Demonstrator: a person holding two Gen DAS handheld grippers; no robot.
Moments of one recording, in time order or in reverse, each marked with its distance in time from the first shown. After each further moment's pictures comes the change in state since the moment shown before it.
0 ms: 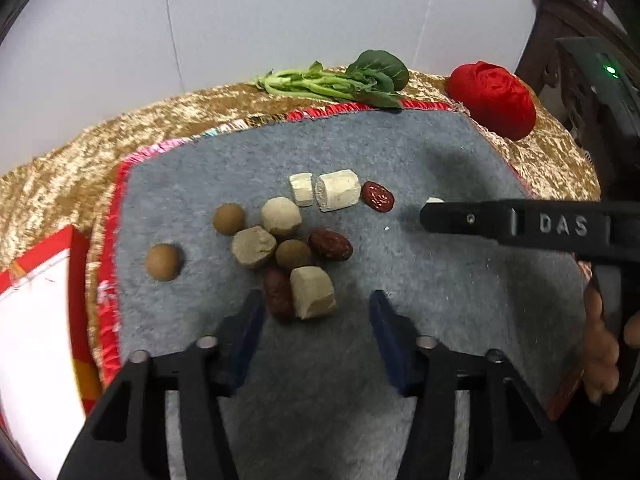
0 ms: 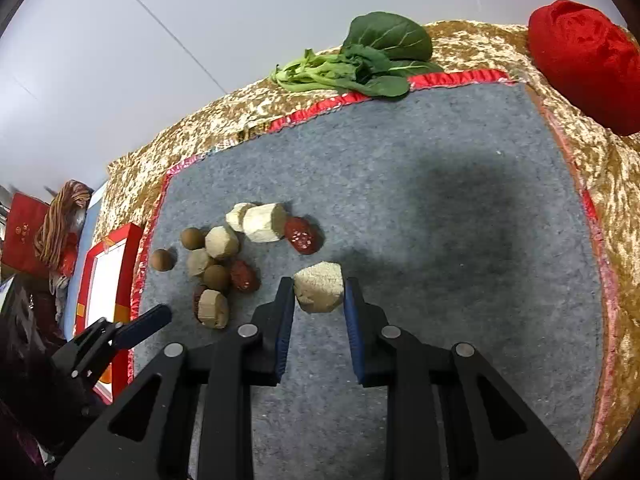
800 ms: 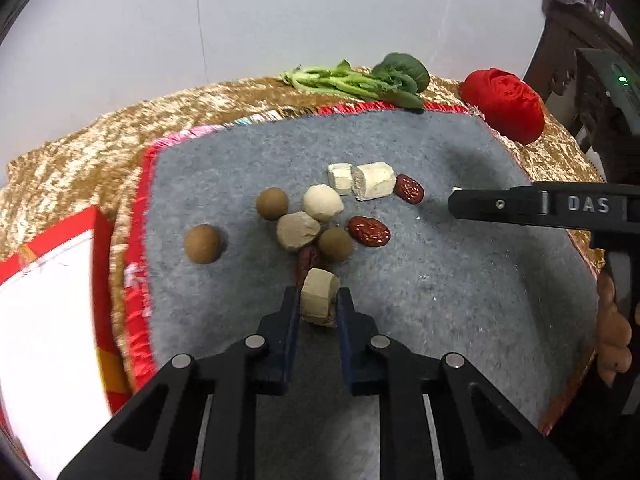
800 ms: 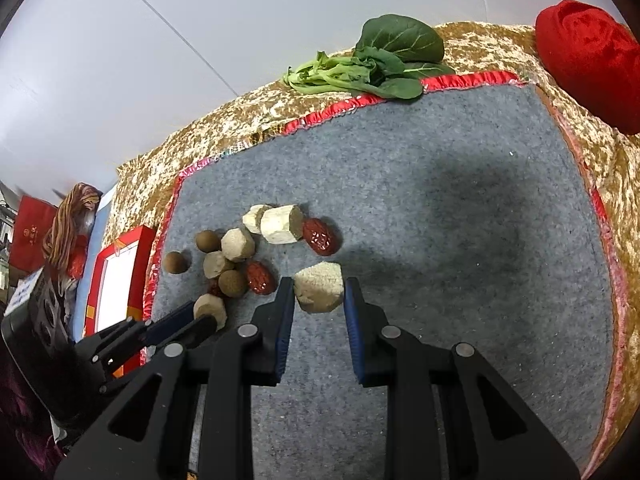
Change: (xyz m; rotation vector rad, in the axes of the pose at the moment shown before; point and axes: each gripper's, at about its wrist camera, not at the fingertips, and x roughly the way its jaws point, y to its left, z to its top) left arm -0.021 0.032 -0.014 -0.019 -0.022 0.022; right arm -0.002 0.003 -0.001 0.011 -0.012 0.031
